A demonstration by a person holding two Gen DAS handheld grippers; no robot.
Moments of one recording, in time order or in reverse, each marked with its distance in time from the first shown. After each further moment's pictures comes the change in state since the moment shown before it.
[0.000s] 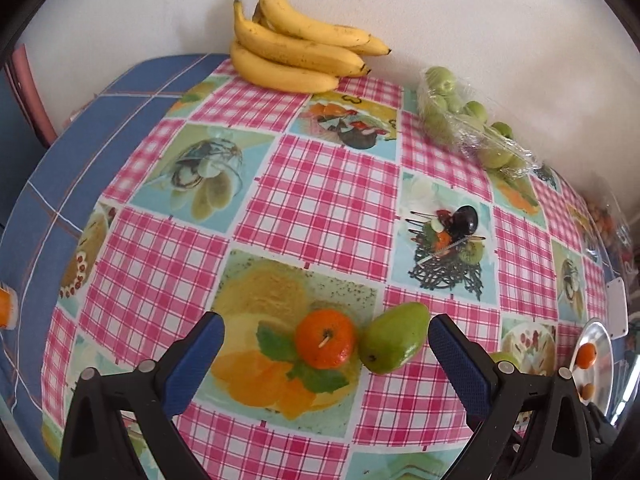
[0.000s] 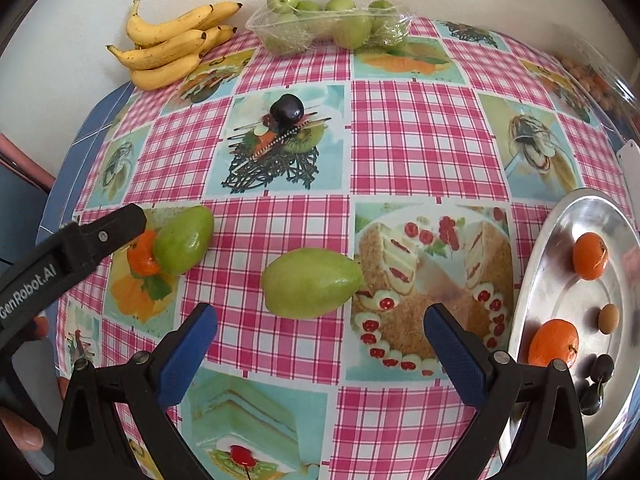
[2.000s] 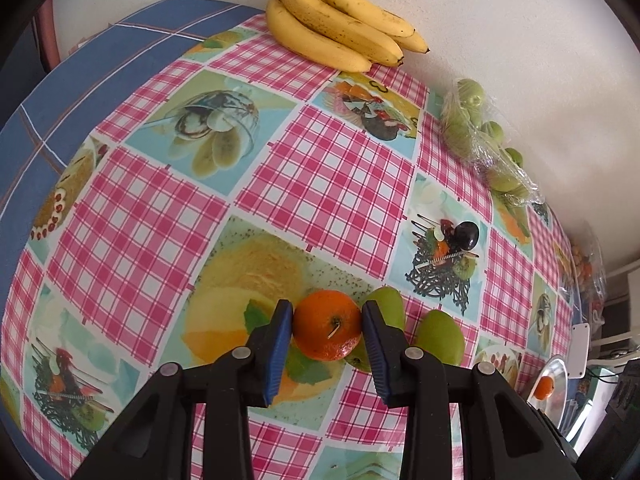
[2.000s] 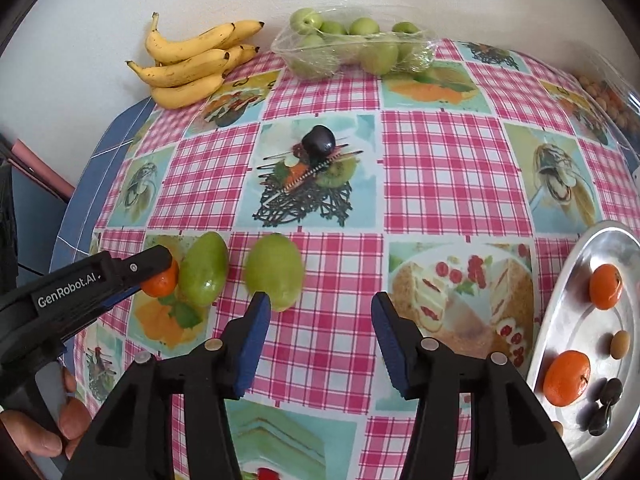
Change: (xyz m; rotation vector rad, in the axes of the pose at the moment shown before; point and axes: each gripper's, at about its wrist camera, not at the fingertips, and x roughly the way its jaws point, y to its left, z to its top) left arm 0.012 0.022 0.003 -0.201 0.085 -0.122; right arm -0.004 0.016 0.015 -0.016 -0.064 0.068
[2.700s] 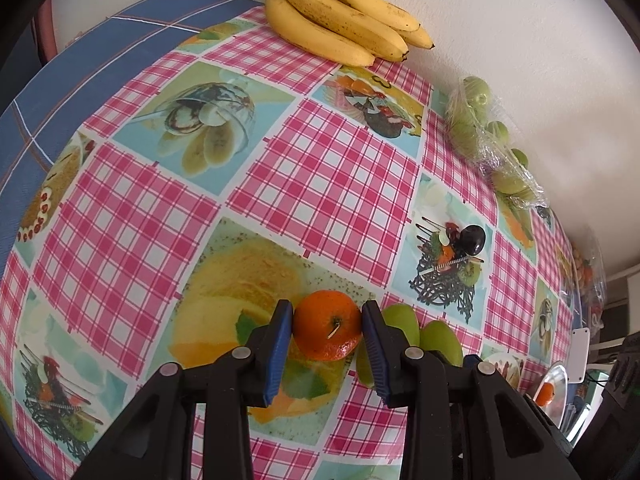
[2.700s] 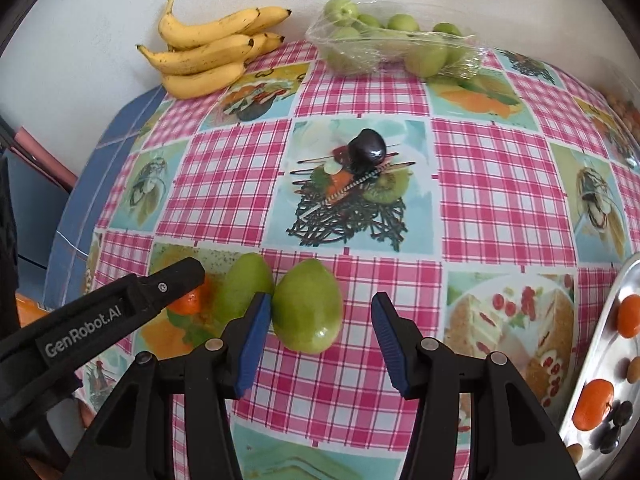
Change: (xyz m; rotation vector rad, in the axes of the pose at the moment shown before) left arm 0.014 -0.002 0.003 -0.014 0.009 -0.006; right arm 0.032 0.029 0.014 -0.052 0.019 0.003
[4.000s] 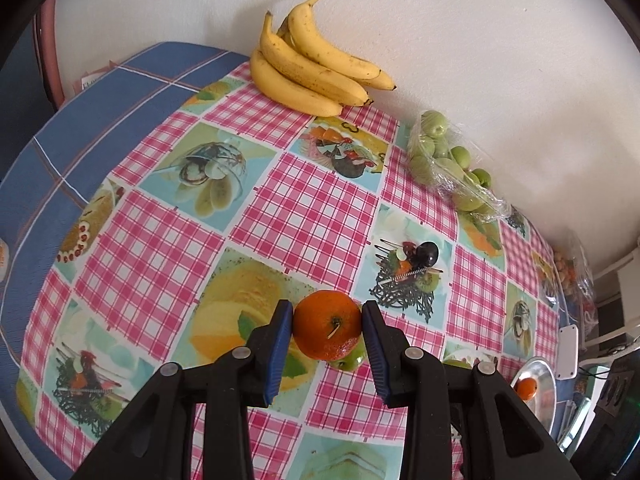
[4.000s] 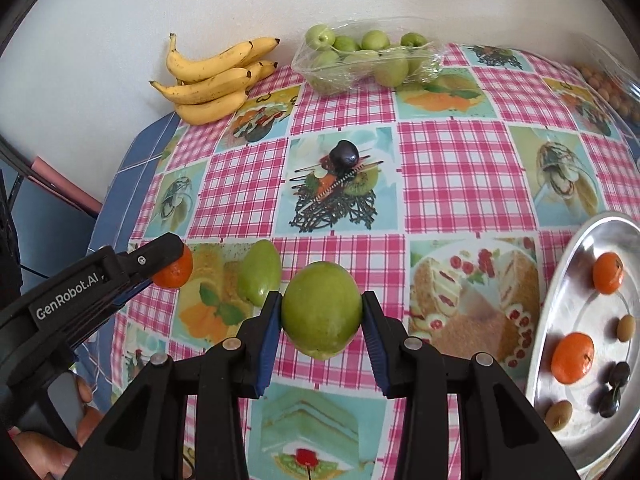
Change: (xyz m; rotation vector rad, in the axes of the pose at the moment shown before) left arm -0.064 -0.024 -0.013 0.062 -0.130 0.006; right arm -0.063 -0.028 -0.016 0.101 -0.027 0.095
